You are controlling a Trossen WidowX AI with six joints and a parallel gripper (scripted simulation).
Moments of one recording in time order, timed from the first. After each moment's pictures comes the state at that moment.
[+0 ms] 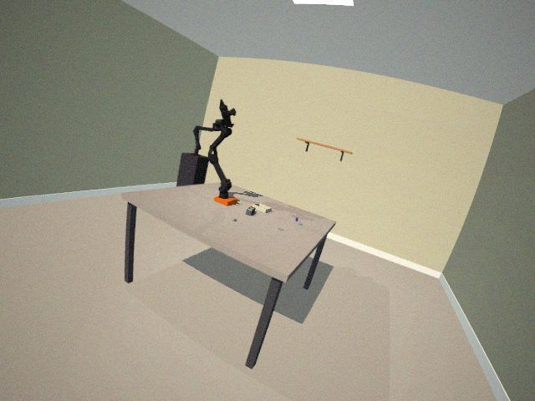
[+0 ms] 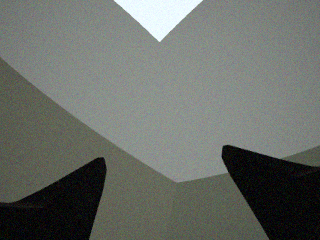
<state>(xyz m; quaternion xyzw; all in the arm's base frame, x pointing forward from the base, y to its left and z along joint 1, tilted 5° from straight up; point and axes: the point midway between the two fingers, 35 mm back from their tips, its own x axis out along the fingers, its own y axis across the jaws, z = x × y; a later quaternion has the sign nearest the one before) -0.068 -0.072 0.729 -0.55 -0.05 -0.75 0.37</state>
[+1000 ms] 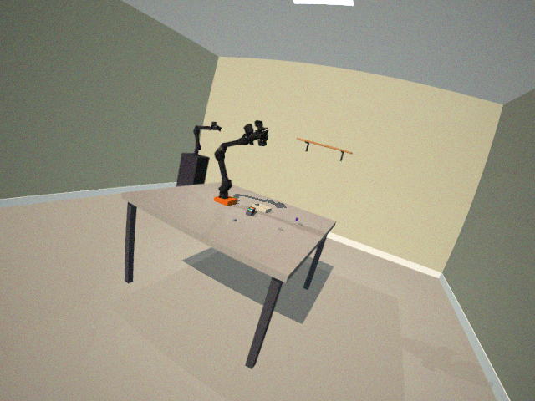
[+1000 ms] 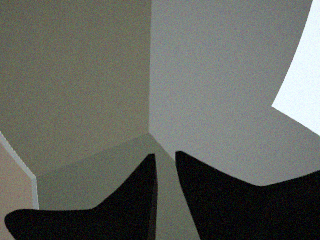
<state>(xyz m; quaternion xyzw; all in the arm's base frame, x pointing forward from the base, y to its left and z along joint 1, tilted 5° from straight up) 0.294 -0.078 0.587 -0.69 0.00 -0.34 0.64</state>
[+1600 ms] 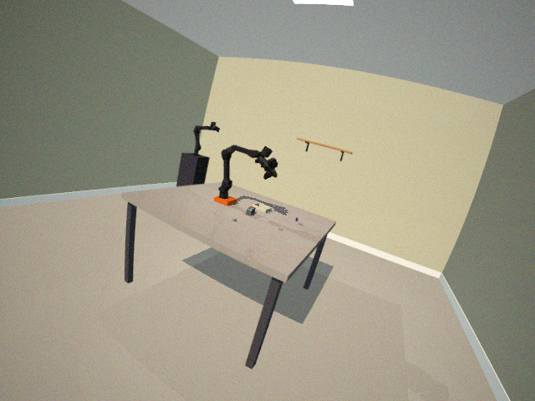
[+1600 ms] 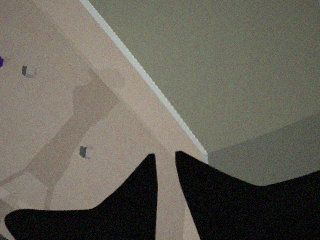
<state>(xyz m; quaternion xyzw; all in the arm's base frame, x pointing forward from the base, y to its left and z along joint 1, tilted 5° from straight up) 0.411 -0.065 0.308 -0.49 0.27 -0.02 0.83</state>
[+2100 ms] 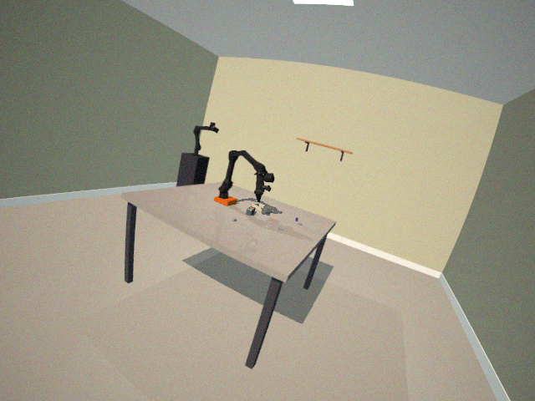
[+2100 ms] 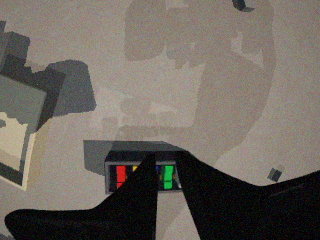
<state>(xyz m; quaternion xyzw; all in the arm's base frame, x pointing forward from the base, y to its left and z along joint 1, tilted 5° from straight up) 0.326 -0.034 0.095 -0.14 0.64 0.05 0.75</state>
